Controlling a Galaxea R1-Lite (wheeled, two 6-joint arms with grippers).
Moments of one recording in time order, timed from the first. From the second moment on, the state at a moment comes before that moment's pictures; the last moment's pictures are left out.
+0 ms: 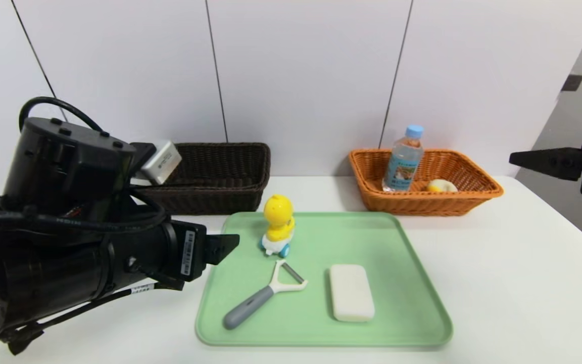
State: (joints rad) left arm -0.74 1.40 -0.92 0.07 0.32 -0.32; right arm 0.37 1.16 -1.07 0.27 -0.32 0.23
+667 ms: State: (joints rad) left arm -0.84 1.59 -0.71 -0.42 0.41 -0.34; right arm 0.24 1.03 -0.92 0.18 -0.31 0.21
